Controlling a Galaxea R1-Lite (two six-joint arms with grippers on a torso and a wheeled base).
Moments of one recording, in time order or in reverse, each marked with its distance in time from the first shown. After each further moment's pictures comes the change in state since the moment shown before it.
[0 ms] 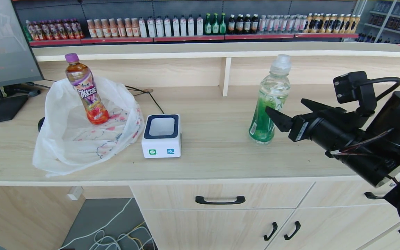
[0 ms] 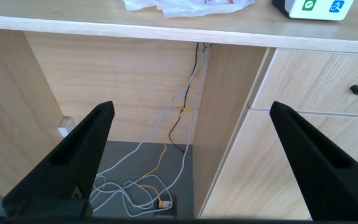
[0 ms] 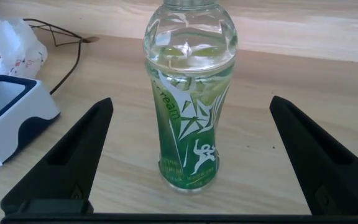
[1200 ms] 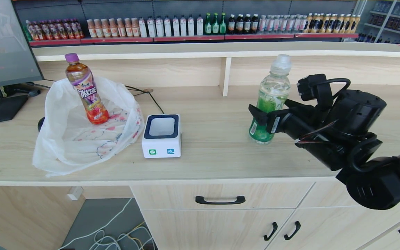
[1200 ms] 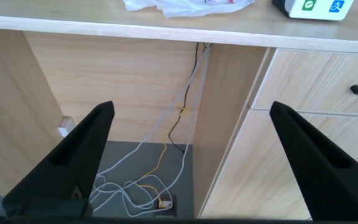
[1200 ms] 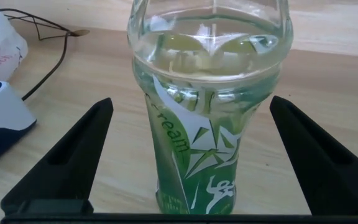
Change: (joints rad) left arm 0.000 0.000 0.000 0.000 0.000 0.000; right arm -0.003 0.197 -0.184 -0.005 -0.027 -0.001
